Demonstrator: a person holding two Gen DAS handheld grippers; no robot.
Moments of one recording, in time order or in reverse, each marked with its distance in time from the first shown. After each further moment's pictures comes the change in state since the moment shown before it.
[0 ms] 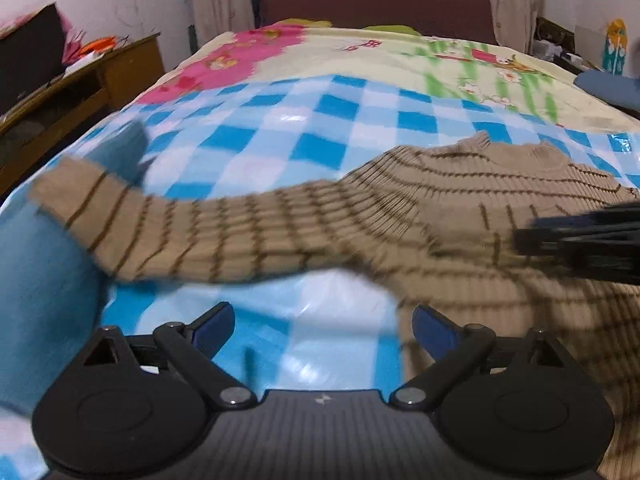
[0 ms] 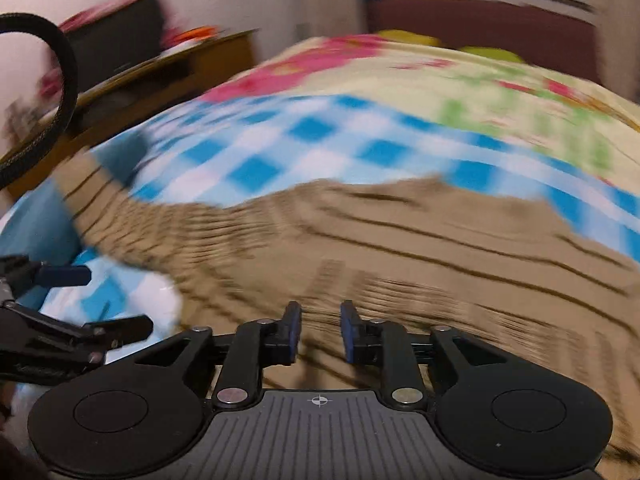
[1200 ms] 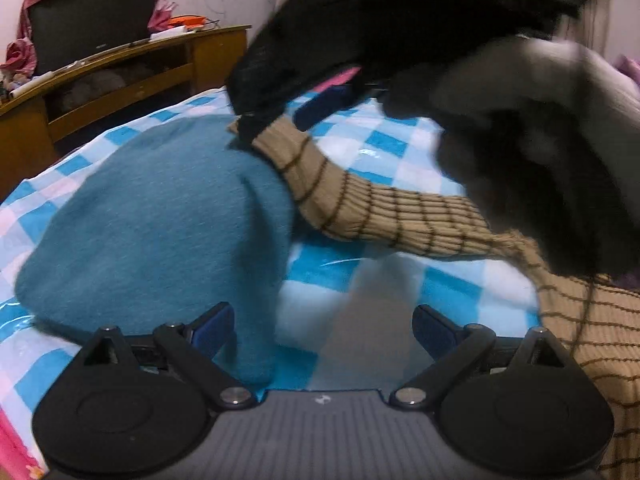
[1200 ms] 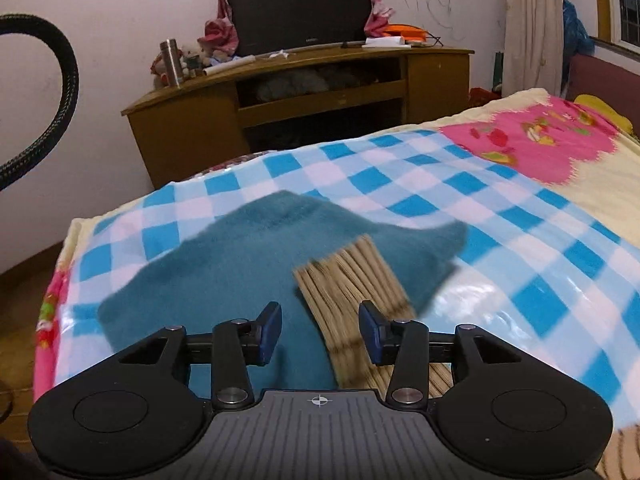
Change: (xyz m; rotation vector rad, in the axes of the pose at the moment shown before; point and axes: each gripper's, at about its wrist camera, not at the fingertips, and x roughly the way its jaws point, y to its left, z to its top) left arm -0.045 0.143 -0.047 -0.196 -0.083 0.057; right arm 0.104 0.291 0.132 -0.314 0.007 0.318
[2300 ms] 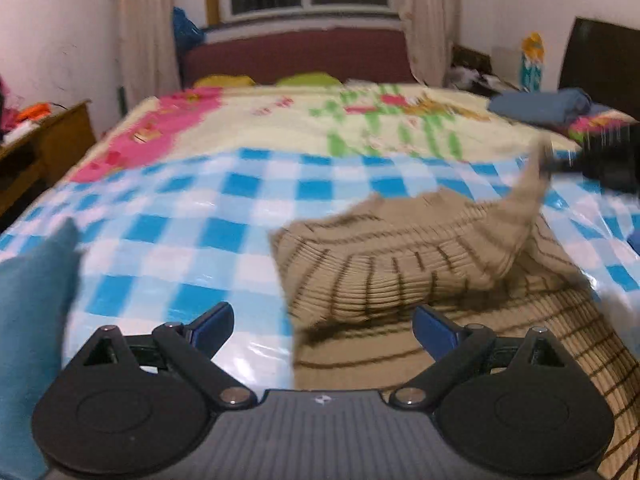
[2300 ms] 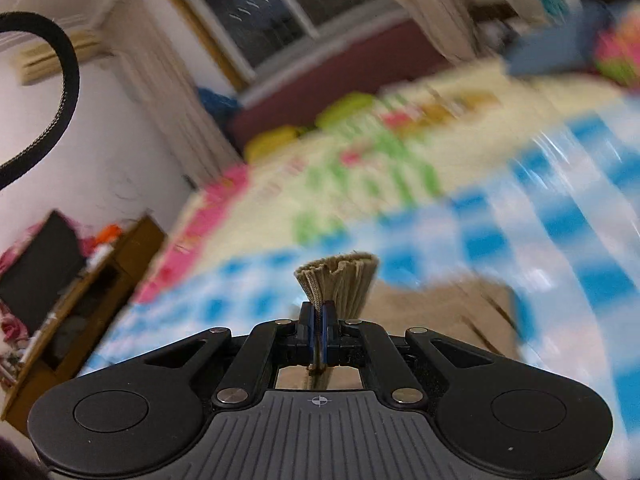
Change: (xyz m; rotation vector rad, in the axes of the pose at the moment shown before) left arm 0.005 -0.209 0.035 0.327 -0.043 -0.281; right arm -0.348 -0.258 -0.250 0.881 -0.379 -0.519
